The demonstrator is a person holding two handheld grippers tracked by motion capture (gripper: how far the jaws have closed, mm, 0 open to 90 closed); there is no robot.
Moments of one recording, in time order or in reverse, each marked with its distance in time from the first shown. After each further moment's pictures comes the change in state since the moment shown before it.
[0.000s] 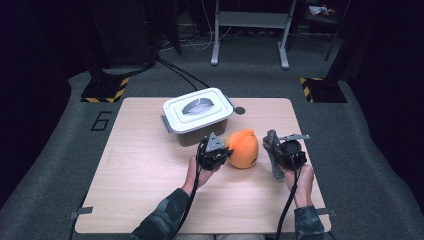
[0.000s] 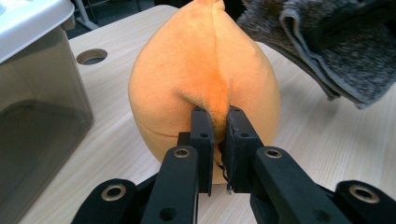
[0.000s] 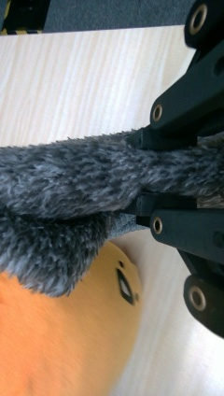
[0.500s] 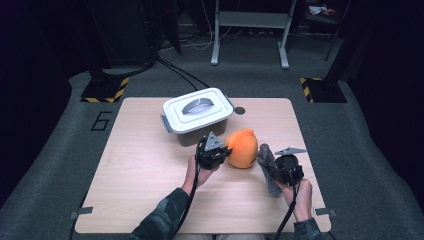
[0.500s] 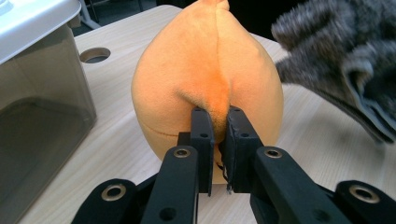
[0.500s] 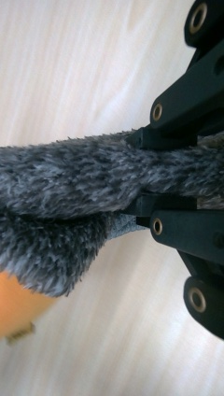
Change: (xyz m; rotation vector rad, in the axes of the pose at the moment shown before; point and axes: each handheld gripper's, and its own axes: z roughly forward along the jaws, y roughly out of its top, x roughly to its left) left arm 0.003 -0.001 0.000 -0.004 0.006 -0.009; right arm 0.025 -0.032 -0.017 0.036 0.113 -0.038
